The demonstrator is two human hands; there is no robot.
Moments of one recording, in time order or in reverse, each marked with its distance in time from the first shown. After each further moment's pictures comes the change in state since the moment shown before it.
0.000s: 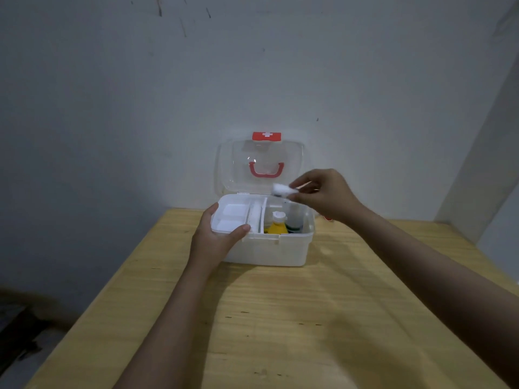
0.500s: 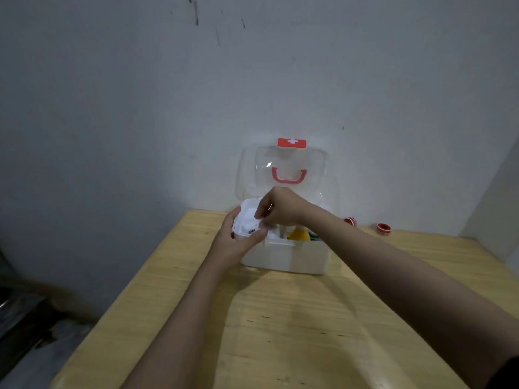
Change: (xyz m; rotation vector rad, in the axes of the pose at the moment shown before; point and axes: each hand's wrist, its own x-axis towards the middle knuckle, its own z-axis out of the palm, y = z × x) left_hand -0.001 0.004 -0.018 -0.101 -0.178 -0.026; right_hand 0.039 -0.049 0.089 -0.270 -0.454 -0.072
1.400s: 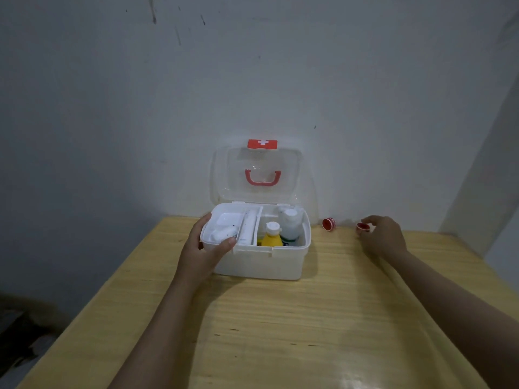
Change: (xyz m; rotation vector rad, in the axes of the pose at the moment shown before) left_hand 0.003 -0.015 0.014 -0.043 0.147 0.062; right_hand -0.100 0.255 -0.006 0.029 0.571 0.663
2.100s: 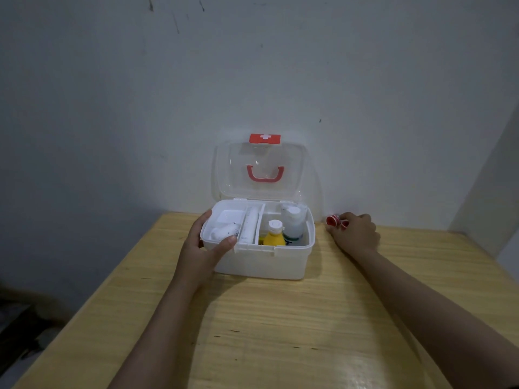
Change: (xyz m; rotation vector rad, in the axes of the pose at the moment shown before) left_hand 0.000 0.000 0.001 -0.035 0.004 0.022; right_hand -0.010 -0.047 0.046 -0.093 -0.009 0.063
